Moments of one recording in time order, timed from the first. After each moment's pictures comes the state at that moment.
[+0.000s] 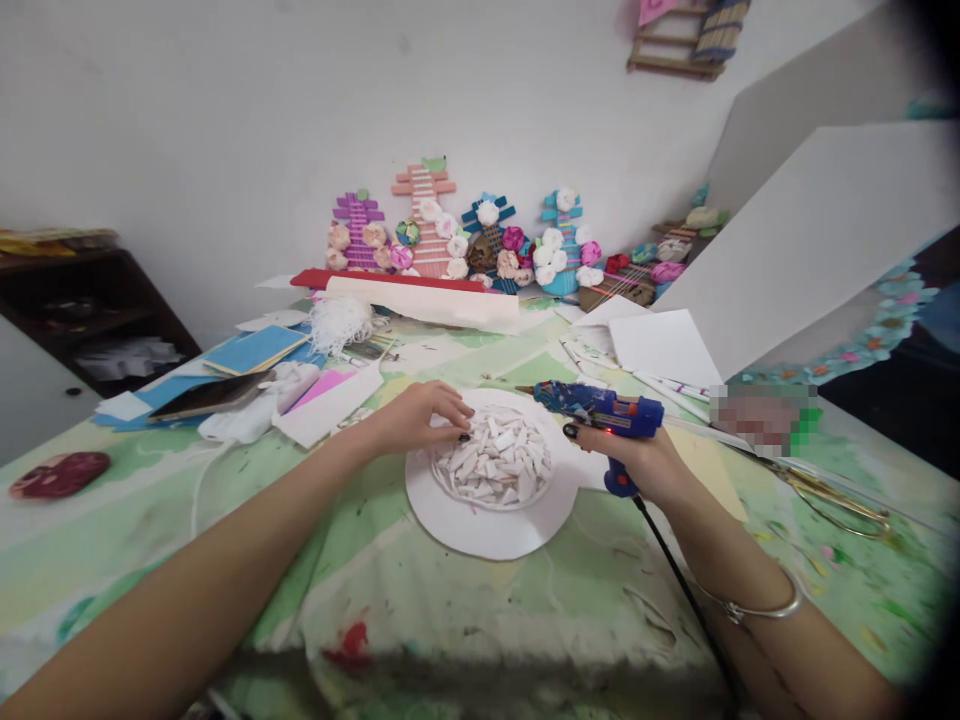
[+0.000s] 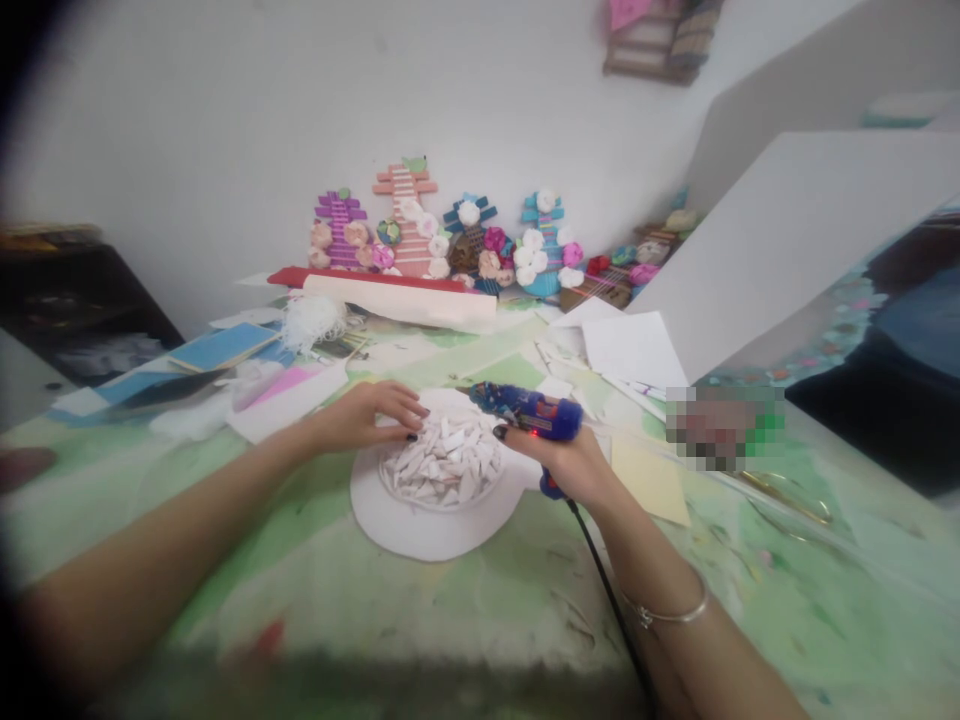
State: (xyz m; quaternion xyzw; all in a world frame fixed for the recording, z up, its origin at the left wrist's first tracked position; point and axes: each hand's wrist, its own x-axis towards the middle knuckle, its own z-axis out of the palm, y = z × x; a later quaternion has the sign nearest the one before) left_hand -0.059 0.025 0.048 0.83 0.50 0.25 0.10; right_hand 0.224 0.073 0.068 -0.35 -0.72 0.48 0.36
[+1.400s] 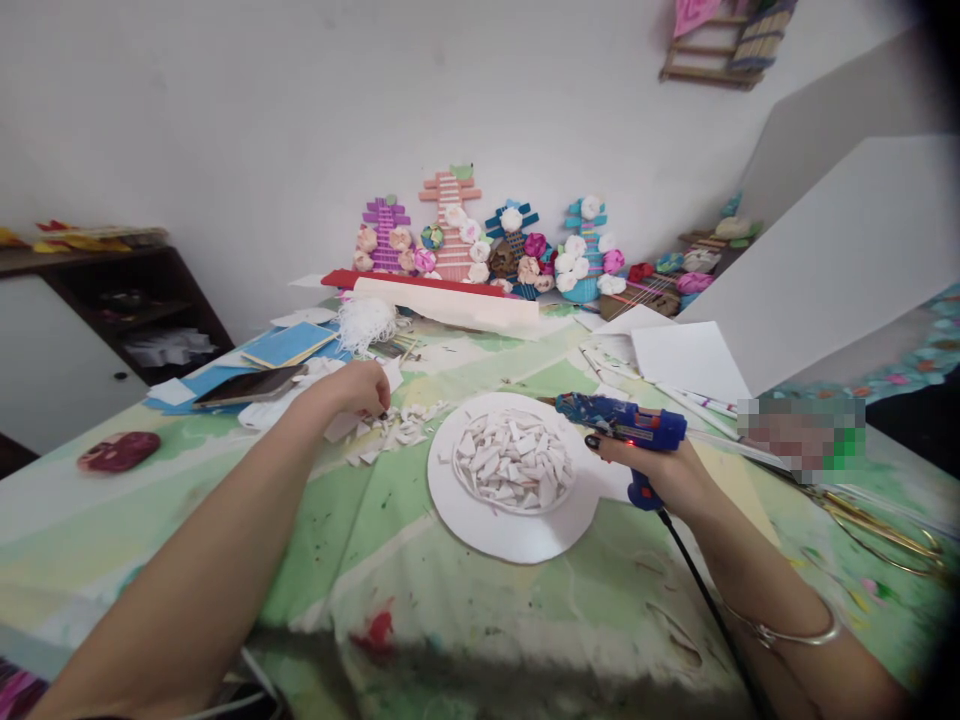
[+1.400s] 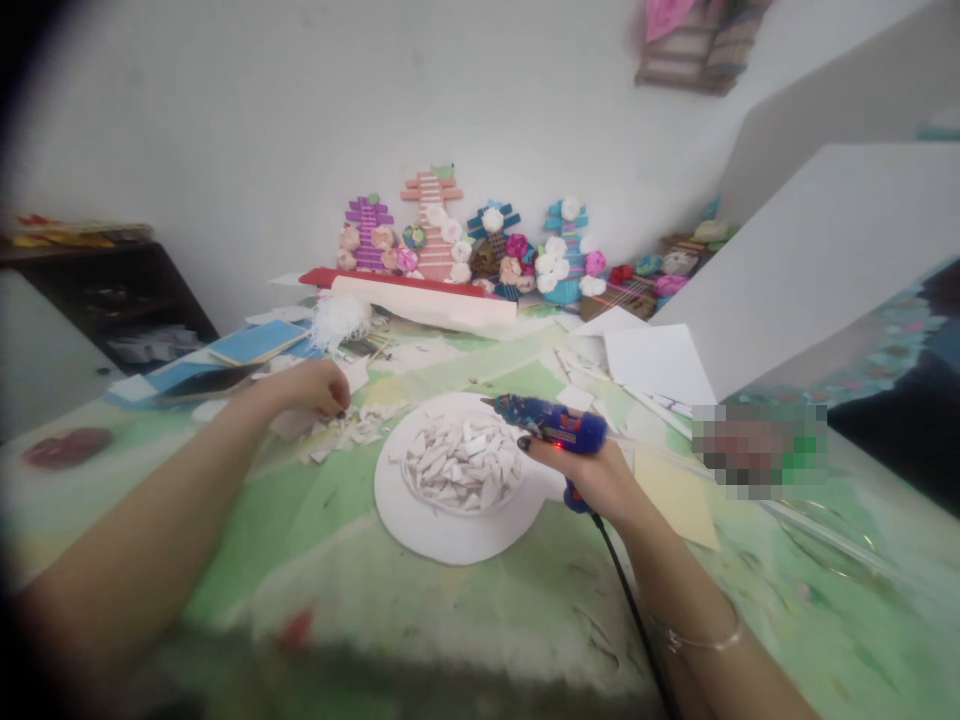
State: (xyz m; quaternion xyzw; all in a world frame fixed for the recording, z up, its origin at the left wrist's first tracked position) left_hand -0.151 0.013 0.074 0.54 0.82 0.00 0.16; right_hand 0.225 0.074 0.067 -0.34 -0.73 0.48 0.34
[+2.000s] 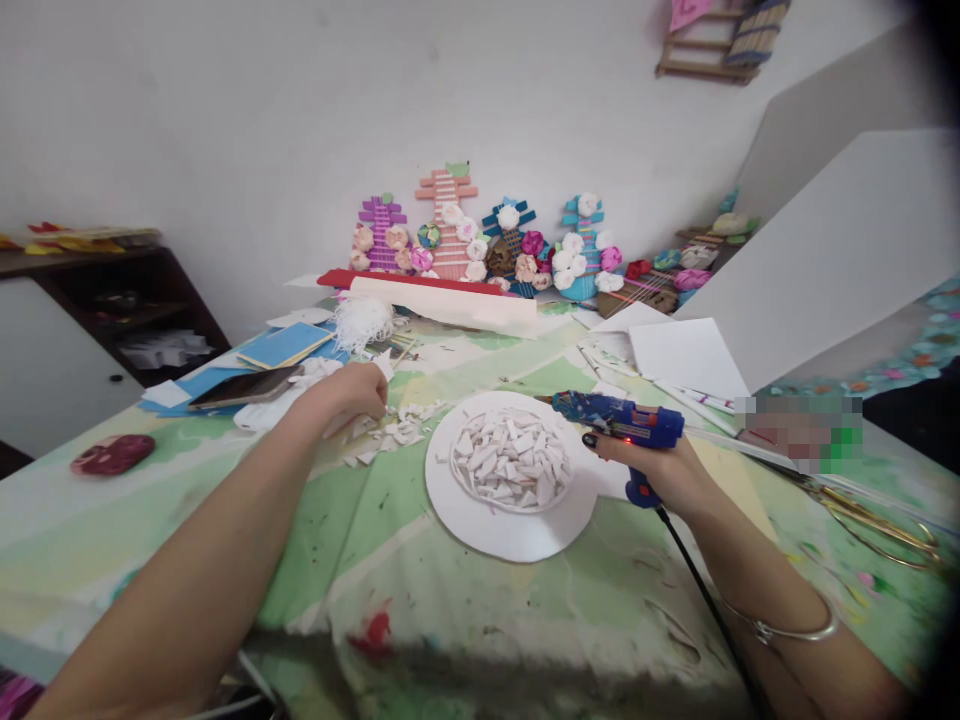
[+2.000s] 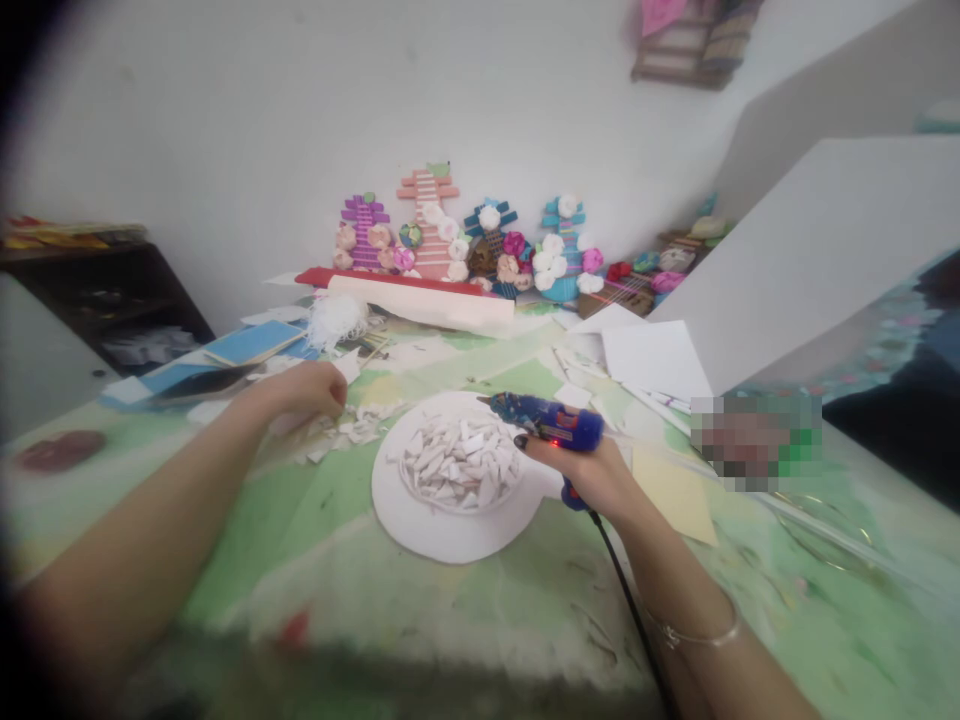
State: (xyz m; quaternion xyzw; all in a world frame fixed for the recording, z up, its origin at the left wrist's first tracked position) left_hand -0.140 0.009 0.077 0.54 0.83 0.00 0.11; right_hand 0.223 0.070 0.074 -0.30 -0.75 0.51 0.31
